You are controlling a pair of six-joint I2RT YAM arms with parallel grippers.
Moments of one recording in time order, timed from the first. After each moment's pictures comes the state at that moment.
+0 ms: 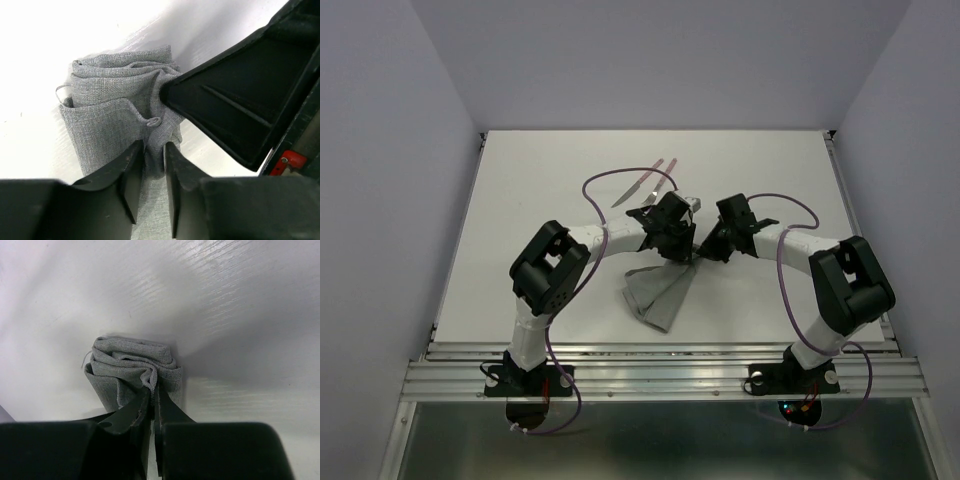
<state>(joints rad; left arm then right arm) -0.82 1.99 1.37 -0.30 0.20 -0.47 0.41 1.64 0.90 -0.24 -0.05 1.05</state>
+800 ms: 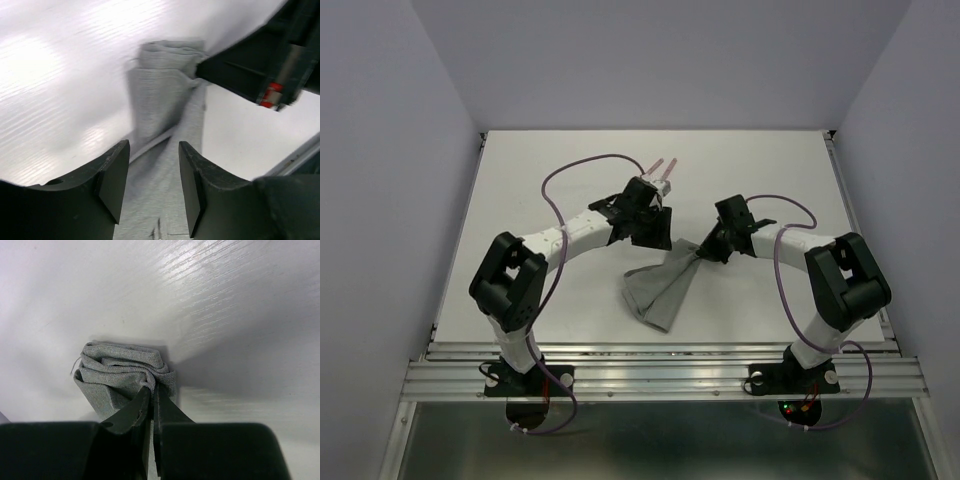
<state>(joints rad) -0.72 1.76 1.27 -0.37 0.20 -0.45 0.41 1.68 0.90 -0.22 -0.05 1.05</state>
